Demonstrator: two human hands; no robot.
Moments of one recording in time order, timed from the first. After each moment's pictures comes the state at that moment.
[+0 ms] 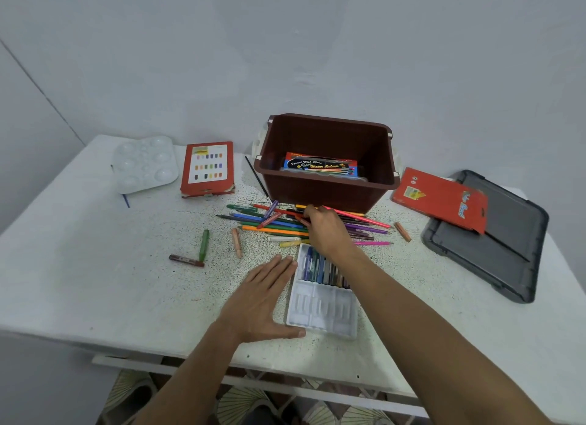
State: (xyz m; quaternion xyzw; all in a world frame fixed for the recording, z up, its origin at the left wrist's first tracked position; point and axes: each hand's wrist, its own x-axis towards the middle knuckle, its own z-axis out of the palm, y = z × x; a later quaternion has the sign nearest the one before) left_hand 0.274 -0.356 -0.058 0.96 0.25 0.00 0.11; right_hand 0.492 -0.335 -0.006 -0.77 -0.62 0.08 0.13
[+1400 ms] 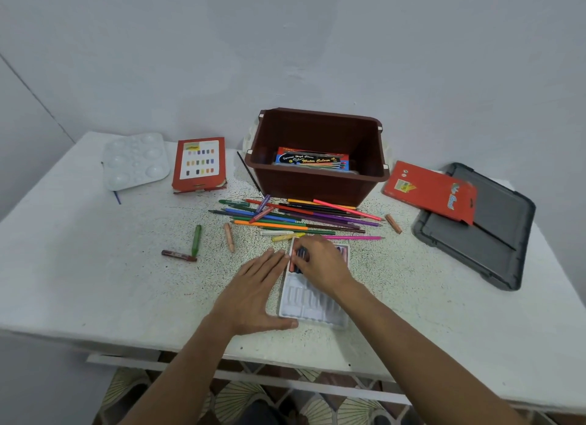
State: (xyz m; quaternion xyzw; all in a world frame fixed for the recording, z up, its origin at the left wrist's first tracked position) left_hand 0.274 -0.358 -0.058 0.96 0.25 0.00 0.12; right_hand 0.462 -0.404 -0.019 -0.76 -0.60 0.16 0.20
